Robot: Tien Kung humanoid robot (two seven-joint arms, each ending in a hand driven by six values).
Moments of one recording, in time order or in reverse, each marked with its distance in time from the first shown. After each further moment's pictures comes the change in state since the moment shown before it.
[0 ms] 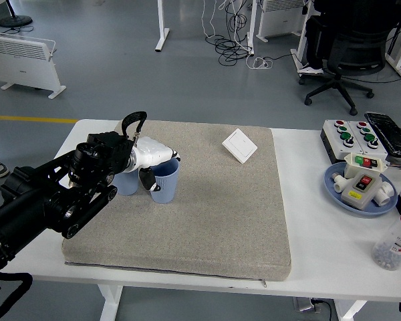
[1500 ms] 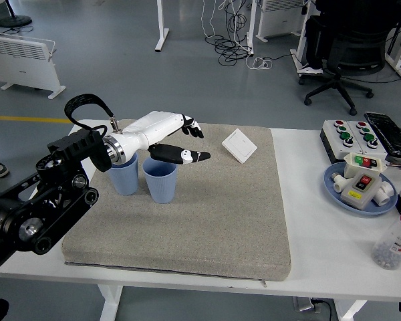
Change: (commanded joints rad) left arm 0.151 0.104 -0.176 -0.357 -0.202 0.133 -0.011; right arm 0.009 0.008 0.026 0.000 -0.010 -0.006 0.002
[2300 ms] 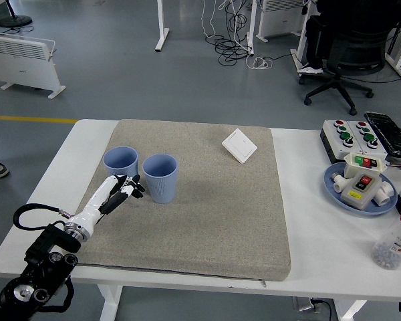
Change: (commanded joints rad) left arm 0.421 -0.160 -0.338 0.328 -0.516 0.296 -0.377; right arm -0.001 0.009 0.010 0.000 -0.027 -0.003 0.003
